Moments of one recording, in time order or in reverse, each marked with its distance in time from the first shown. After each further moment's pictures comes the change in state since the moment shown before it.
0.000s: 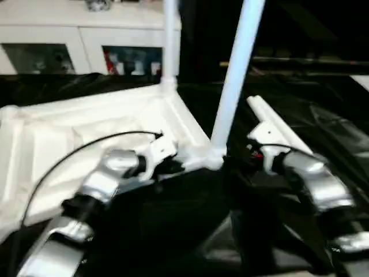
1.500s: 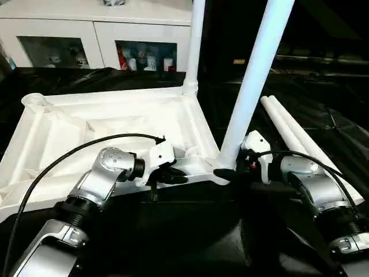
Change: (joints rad) left arm 0.019 0.016 -0.022 -0.062 -0.022 0.007 -0.094; right arm -0.011 0.043 0.024 0.059 0.055 -0.025 0.166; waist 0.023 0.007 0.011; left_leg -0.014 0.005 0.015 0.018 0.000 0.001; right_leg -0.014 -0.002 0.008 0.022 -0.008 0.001
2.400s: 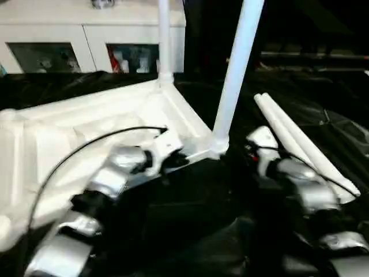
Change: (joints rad) left arm -0.051 -0.051 0.039 0.108 0.041 -0.033 0.174; right arm -0.003 0.047 -0.096 0.122 -0.007 -0.084 -0.212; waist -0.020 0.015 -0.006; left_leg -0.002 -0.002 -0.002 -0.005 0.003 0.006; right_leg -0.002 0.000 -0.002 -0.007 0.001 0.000
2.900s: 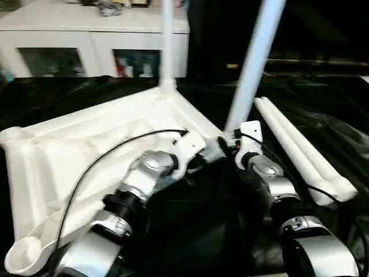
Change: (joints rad) left arm -0.066 -0.208 -0.009 0.098 0.072 0.143 0.332; right arm -0.166 0.277 -0.105 0.349 -0.042 -0.121 -0.550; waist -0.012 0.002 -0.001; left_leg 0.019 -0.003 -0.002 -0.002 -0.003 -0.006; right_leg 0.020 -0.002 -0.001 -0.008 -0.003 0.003
